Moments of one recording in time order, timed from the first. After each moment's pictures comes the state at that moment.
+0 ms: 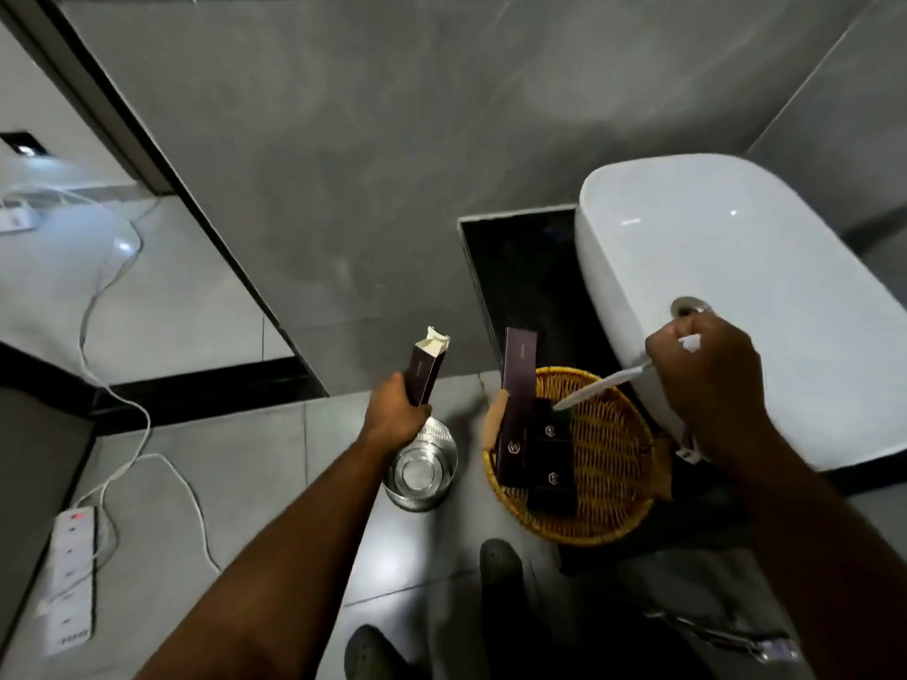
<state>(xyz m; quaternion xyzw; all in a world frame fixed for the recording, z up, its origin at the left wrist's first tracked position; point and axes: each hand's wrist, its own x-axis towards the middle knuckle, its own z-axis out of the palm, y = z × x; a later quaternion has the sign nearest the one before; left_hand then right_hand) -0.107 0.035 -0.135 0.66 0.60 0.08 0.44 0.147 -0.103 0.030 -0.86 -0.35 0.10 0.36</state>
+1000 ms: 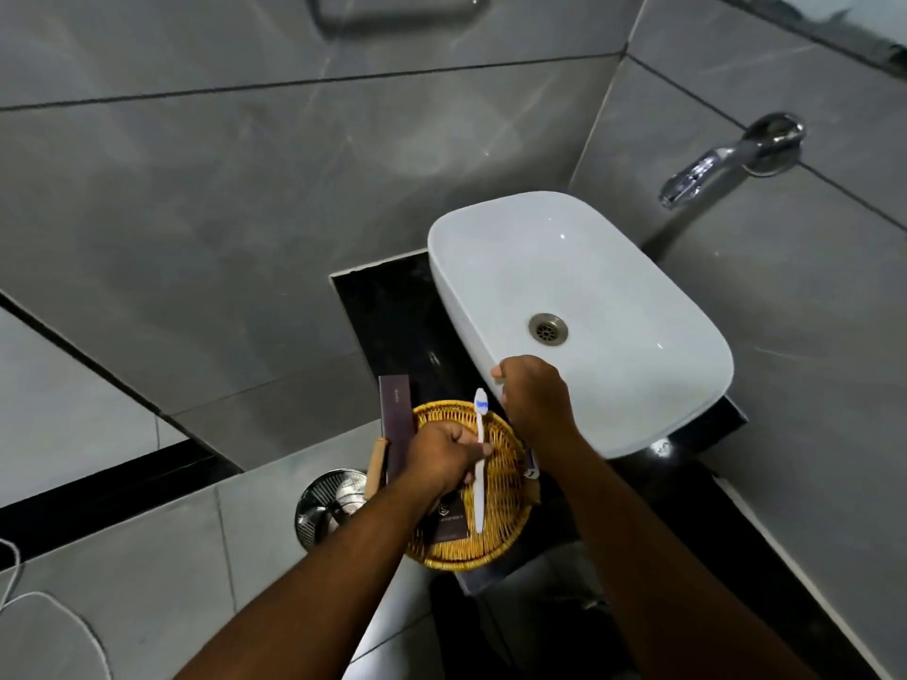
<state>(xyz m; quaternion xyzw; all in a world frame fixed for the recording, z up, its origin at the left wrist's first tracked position) 0.040 -0.063 -0.042 0.60 0.46 0.05 0.65 0.156 -0.112 0.020 -0.85 -0.34 0.18 0.35</state>
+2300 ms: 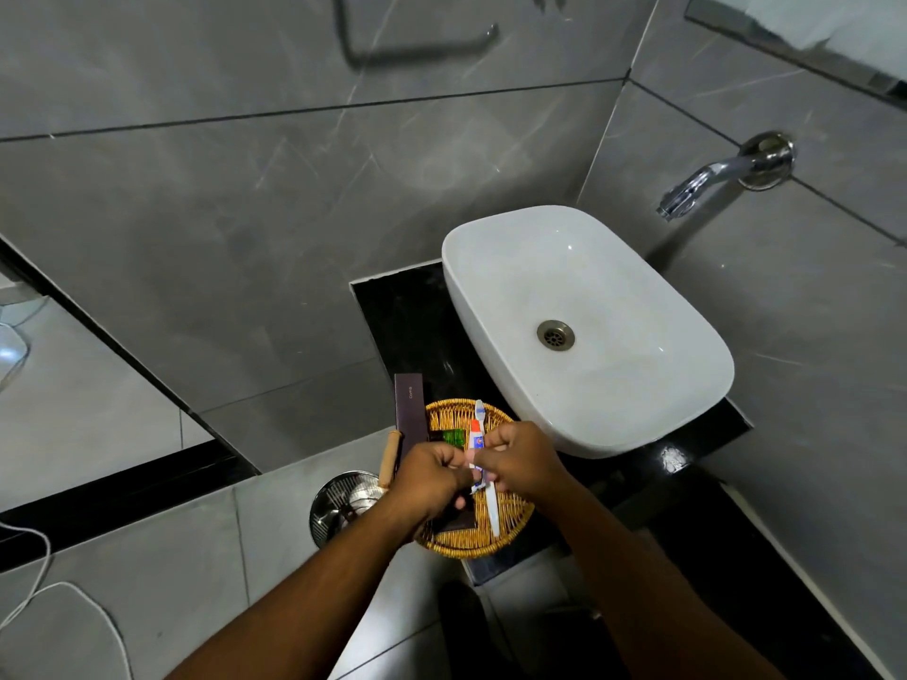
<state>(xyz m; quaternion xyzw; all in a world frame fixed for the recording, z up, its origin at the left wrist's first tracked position) -0.005 -0.084 -0.020 0.59 0.44 0.05 0.68 0.124 -0.152 -0.016 -0.79 -0.32 0.39 0.35</state>
